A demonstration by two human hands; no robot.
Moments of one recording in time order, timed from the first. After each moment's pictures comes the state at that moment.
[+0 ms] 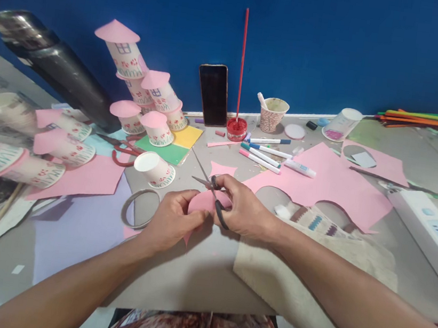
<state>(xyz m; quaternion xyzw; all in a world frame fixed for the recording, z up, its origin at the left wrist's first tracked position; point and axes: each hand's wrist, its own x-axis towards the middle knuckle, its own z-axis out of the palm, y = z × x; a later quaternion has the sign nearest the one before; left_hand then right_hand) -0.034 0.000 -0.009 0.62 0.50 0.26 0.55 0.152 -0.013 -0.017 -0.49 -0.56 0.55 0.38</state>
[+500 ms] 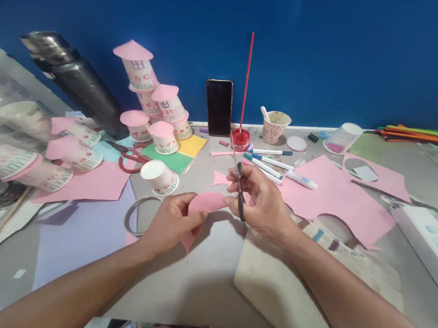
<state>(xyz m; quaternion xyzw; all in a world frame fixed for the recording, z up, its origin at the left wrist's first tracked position) -0.038 0.006 -0.006 0.57 0.52 0.27 0.57 0.170 -0.003 -0.004 -0.50 -0.56 0.43 0.51</state>
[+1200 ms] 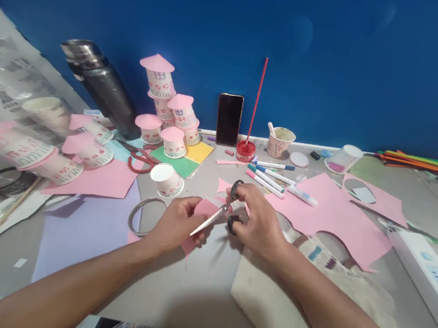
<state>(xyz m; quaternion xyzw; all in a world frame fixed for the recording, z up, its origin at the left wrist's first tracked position) -0.036 0.009 -0.015 0.49 0.51 0.28 0.64 0.170 -0.007 -0.018 -0.47 -0.76 0.09 0.44</state>
